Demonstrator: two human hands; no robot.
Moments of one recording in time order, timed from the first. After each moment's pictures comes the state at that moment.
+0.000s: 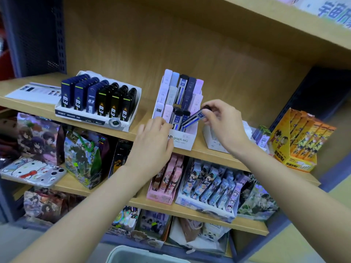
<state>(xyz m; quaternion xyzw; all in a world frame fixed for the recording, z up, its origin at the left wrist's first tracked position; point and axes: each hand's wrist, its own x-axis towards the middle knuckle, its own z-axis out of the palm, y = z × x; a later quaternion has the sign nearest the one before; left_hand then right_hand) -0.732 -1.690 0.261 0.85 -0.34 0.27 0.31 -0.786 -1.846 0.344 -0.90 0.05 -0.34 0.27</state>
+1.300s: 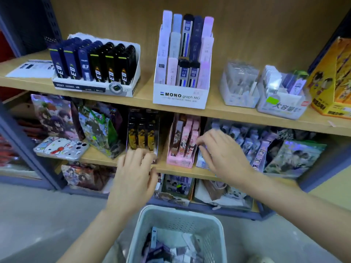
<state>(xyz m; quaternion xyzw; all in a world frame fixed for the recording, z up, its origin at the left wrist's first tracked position) -0.776 -1.628 0.140 0.86 -0.36 0.27 0.23 -0.831 -1.858 0.186 -0.95 -0.12 -0.30 -0.03</state>
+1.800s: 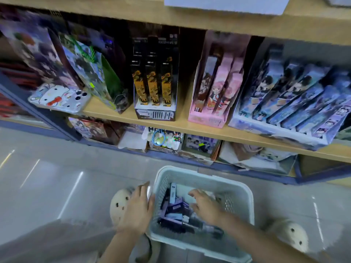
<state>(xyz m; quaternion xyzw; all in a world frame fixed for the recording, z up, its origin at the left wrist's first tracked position) -0.816 -1.578 -0.089 0.94 -0.10 -0.18 0.27 -0.873 -1.801 -0.132 -0.92 0.05 0.26 0.29</state>
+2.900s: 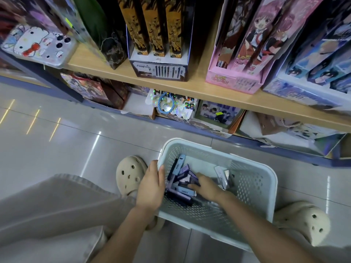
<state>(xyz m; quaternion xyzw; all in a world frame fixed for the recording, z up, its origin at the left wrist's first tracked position) -0.833 -1.607 -0.114 0.91 0.01 -0.20 0.36 -0.869 -1.785 -0.208 -0.81 0.12 0.40 0.41</state>
